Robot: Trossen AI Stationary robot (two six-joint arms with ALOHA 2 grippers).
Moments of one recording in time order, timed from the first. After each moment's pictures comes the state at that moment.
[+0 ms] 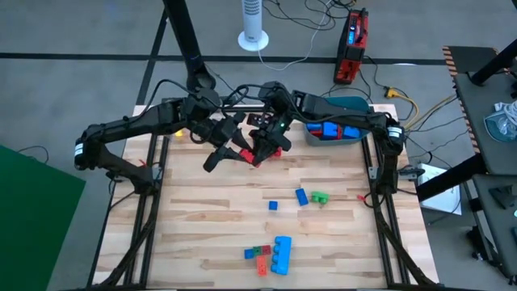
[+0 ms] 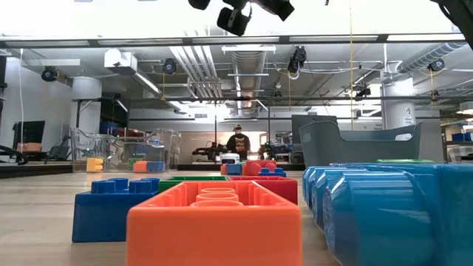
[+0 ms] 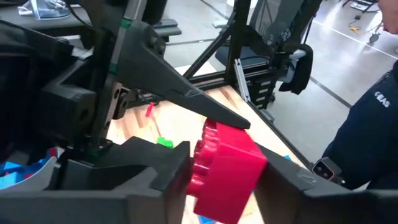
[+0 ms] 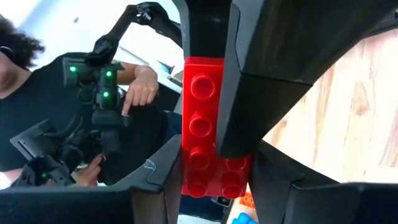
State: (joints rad) left arm 0.24 1.37 1.44 -0.54 0.64 0.25; right arm -0.30 1.91 1.87 -0.50 -1.22 0.39
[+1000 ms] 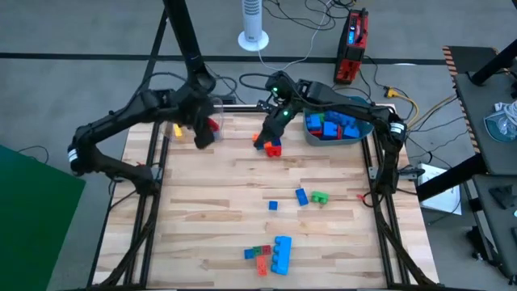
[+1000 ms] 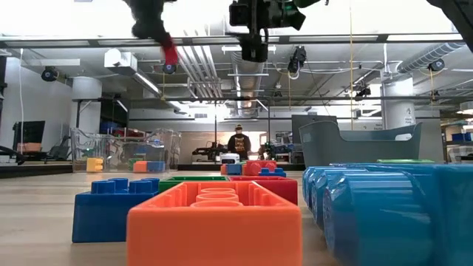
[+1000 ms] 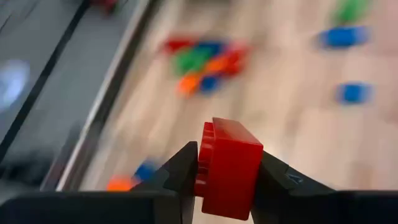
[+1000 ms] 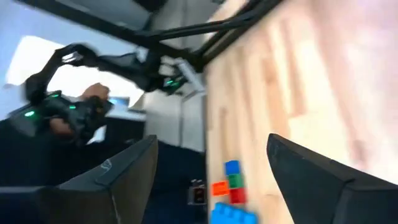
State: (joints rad) left arm 0.40 1.28 1.44 -1.09 -0.03 0.11; right arm -0.42 1.90 1.87 -0.74 -1.02 0.43
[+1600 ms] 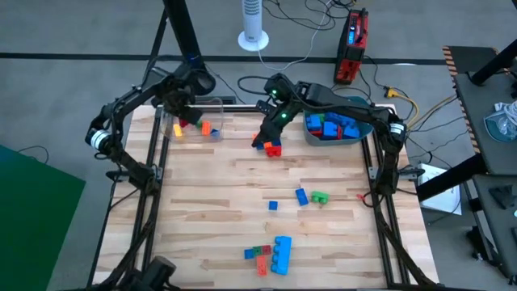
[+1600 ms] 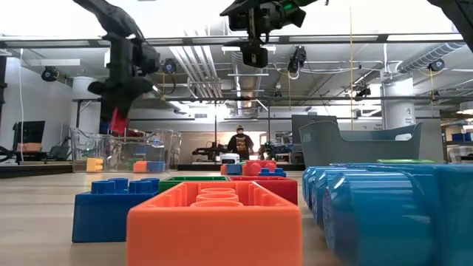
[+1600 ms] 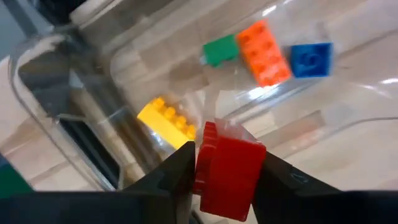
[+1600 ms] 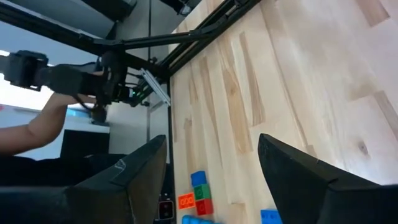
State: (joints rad) left arm 1.03 1.56 1.34 -1.26 -0.06 -0.05; right arm -0.40 1.90 1.87 -0.76 -0.86 0.39
